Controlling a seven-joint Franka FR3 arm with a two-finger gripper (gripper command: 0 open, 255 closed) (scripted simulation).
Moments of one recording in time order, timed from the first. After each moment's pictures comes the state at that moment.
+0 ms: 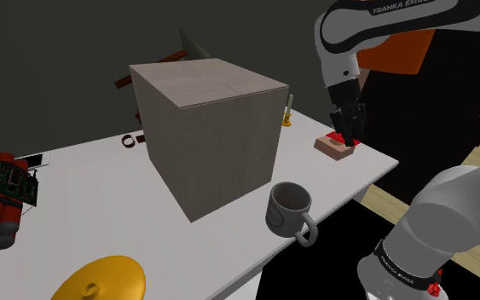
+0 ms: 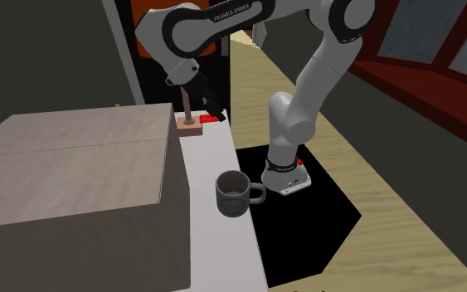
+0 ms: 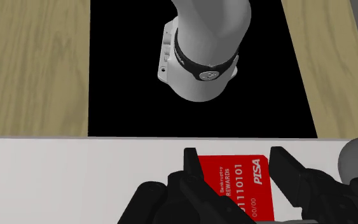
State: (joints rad) arm -0.09 -0.49 -0.05 -2.35 -0.05 1.28 -0.06
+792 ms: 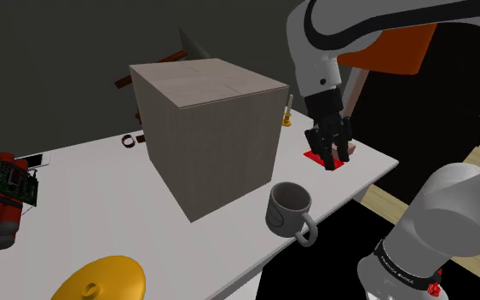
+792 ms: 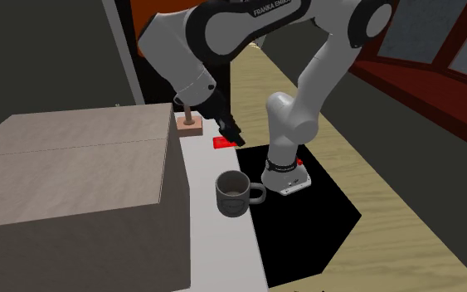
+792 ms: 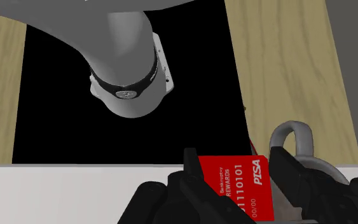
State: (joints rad) arm 0.03 -0.56 0.17 -2.39 0.23 1.26 0.23
